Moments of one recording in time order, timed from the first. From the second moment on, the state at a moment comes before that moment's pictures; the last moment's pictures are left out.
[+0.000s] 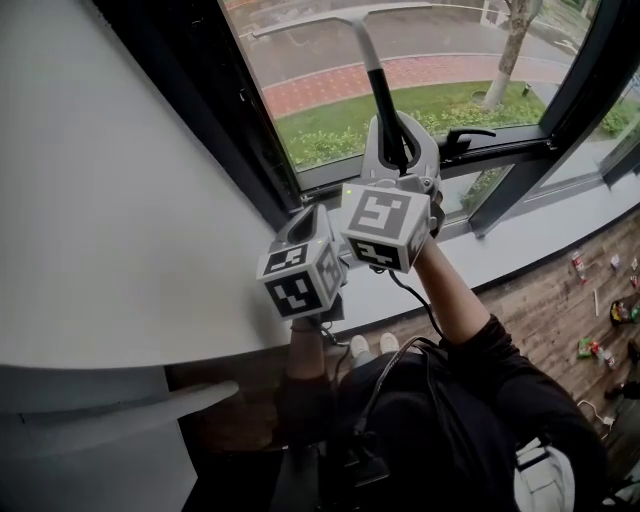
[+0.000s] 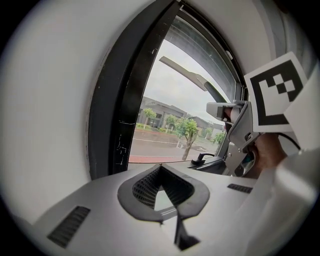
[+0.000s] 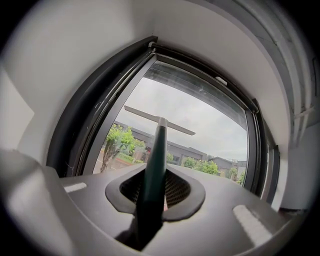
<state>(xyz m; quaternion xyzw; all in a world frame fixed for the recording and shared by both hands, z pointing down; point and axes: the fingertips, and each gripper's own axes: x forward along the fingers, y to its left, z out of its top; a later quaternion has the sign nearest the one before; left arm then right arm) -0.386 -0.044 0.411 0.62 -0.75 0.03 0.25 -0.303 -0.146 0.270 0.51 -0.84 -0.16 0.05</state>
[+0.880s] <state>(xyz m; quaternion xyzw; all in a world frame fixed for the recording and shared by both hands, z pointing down) -0.380 -0.035 0.456 0.61 -0.73 0.05 0.29 -0.300 -0.129 0.343 0.50 -0.85 -0.12 0.11</state>
